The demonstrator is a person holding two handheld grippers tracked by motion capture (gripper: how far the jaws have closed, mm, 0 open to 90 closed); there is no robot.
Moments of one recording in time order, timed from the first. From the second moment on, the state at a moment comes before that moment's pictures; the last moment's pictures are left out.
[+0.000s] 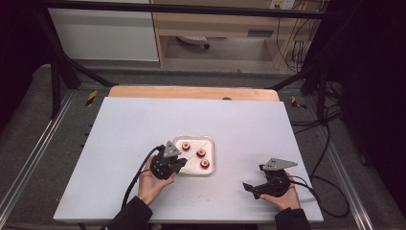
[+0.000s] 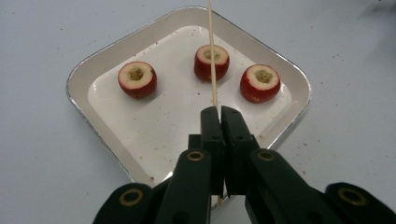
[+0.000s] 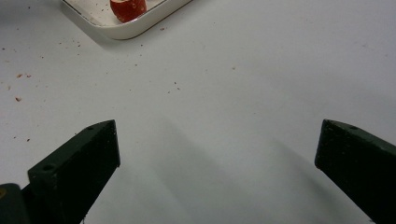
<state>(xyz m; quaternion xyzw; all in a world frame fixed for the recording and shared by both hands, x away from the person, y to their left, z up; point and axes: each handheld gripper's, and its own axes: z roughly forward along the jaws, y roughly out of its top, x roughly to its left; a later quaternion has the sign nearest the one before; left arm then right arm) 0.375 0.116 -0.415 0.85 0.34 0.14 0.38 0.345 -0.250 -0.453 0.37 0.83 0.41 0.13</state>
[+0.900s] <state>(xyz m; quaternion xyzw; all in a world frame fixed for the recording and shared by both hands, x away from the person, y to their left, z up) 0.352 0.088 -0.401 0.88 0.26 0.12 0.37 0.339 -0.206 -0.437 0.29 0.87 0.36 0.18</state>
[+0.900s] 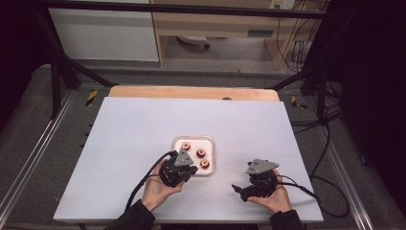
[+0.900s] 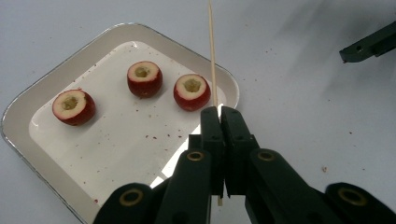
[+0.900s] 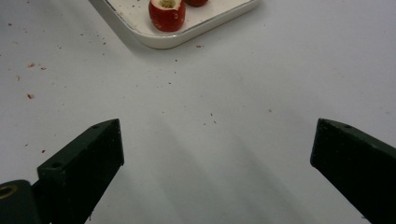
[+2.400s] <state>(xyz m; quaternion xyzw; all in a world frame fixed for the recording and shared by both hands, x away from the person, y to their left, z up) 0.352 0.025 -0.396 0.93 0.17 0.08 0.31 0.336 -0.155 -0.427 -0.05 0.92 0.22 0.31</state>
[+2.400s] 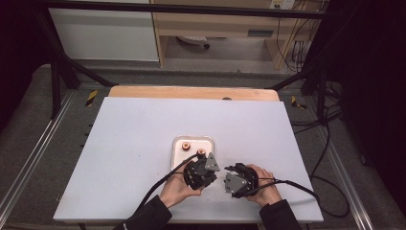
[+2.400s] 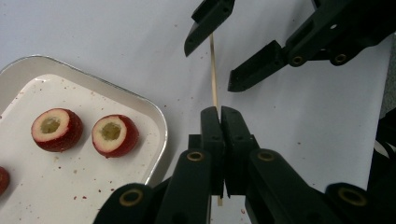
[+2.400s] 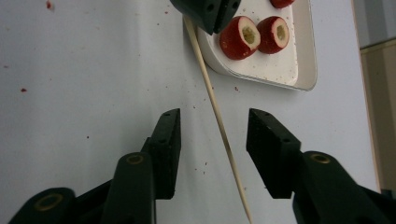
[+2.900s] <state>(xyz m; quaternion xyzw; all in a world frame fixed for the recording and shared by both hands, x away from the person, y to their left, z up) 0.352 0.023 -0.398 0.94 0.15 0.07 0.29 0.336 -0.156 -0.431 -0.11 0.92 0.17 0.33</state>
